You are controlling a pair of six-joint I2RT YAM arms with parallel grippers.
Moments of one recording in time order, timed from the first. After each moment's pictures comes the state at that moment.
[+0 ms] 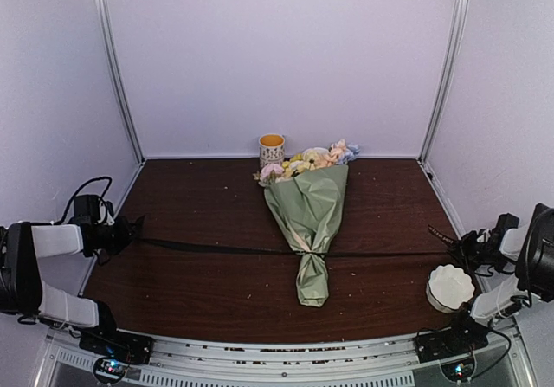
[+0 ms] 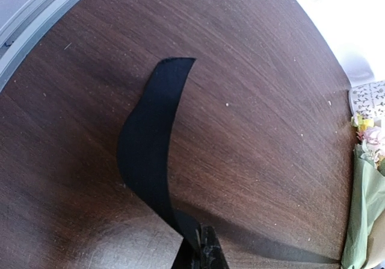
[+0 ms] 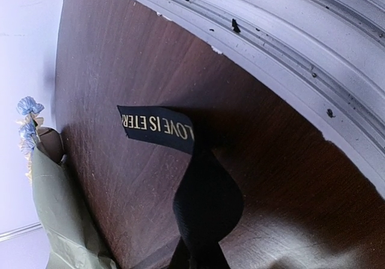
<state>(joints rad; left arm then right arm) 0.25 1.24 0.45 -0.01 0.32 -0.50 -0.68 1.31 0.41 -0.12 -0.61 0.58</state>
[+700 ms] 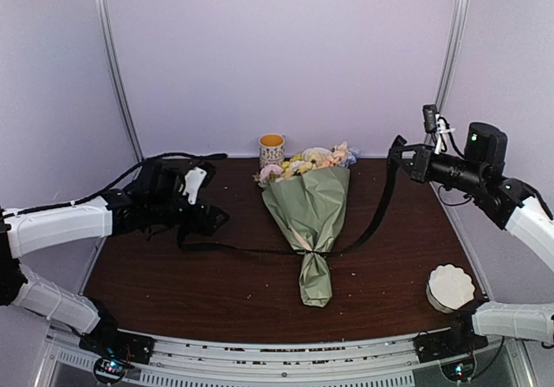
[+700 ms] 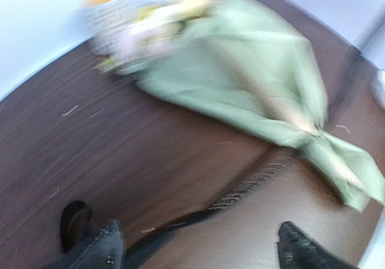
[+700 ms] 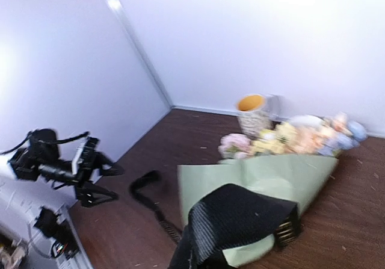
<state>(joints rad) -0.62 1.28 0.81 -0.16 0.05 -0.08 0.28 0.94 0.89 -0.13 -0.42 0.34</state>
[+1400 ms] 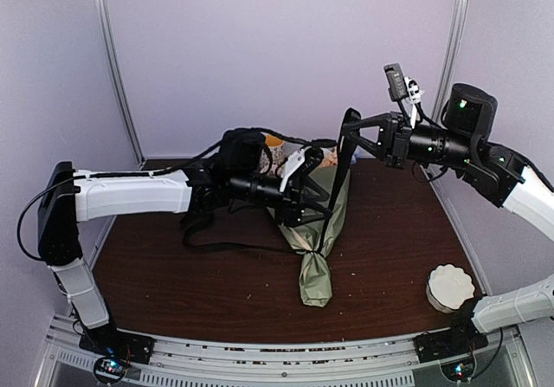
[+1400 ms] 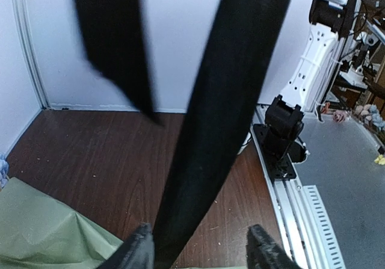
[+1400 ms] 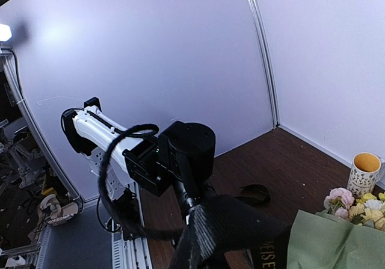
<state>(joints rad) -0.94 1.75 1.38 0.08 0.68 0.14 0.70 1.10 1.21 -0.11 -0.56 0.26</state>
